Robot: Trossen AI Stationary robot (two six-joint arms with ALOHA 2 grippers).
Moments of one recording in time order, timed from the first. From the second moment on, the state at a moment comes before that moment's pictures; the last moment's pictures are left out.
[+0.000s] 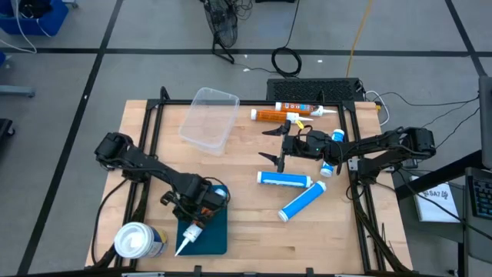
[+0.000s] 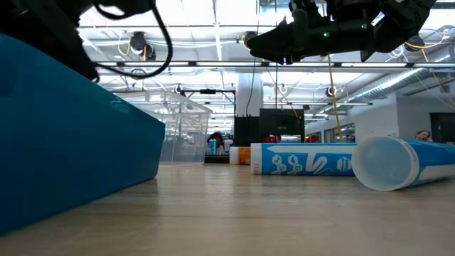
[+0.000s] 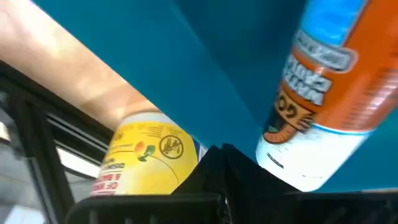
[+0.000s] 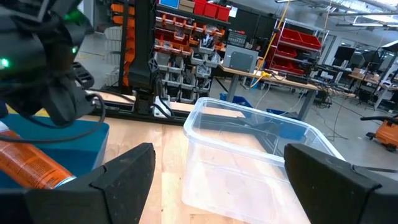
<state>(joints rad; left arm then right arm) -0.38 1.73 1.15 -1.15 0.61 -1.42 -0.11 1.37 0.57 0.79 0.05 -0.20</state>
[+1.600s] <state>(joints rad) -0.43 1.75 1.16 -0.44 0.75 -1.40 -0.11 1.37 0.57 0.80 0.05 -0.18</state>
